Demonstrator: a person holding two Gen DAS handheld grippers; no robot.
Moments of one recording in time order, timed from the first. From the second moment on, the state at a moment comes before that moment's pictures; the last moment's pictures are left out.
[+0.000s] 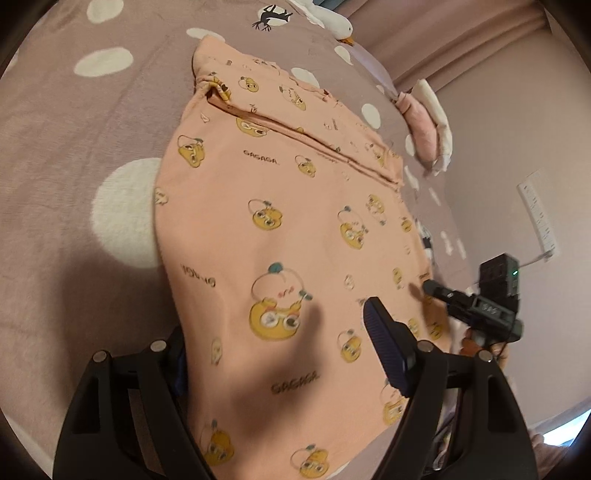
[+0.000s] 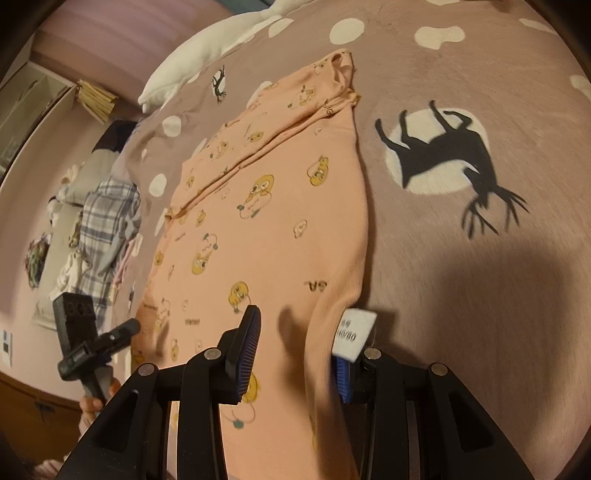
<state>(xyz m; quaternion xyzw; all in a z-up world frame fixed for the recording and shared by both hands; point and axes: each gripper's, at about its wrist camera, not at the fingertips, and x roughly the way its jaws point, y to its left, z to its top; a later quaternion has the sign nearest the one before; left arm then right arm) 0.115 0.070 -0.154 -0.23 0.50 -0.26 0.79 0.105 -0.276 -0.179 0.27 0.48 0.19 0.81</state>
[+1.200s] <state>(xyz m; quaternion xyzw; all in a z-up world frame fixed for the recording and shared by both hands) 0.107 0.092 -0.174 -0.30 0.54 -0.26 0.74 0.084 -0.275 -0.193 0.32 0.48 0.24 0.78</state>
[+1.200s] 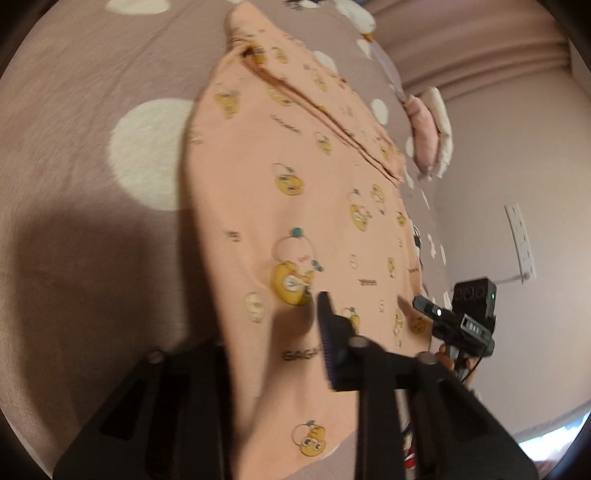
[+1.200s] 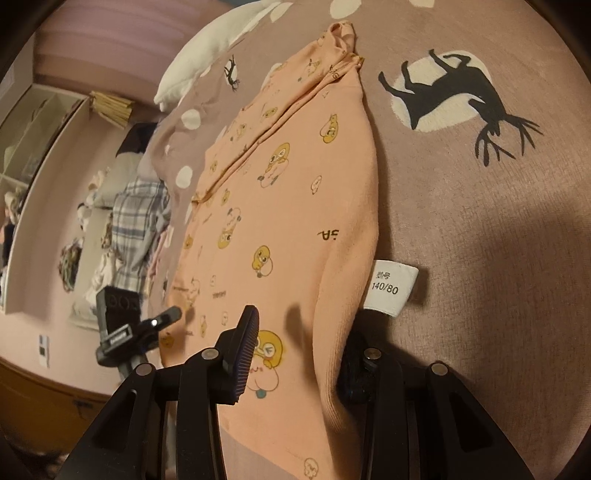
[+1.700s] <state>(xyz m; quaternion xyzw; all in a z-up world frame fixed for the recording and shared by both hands) 0.093 0.098 -0.169 -0.38 0.52 -0.31 0.70 0.079 -0.262 -0.188 0.31 0.48 0.22 0.79</state>
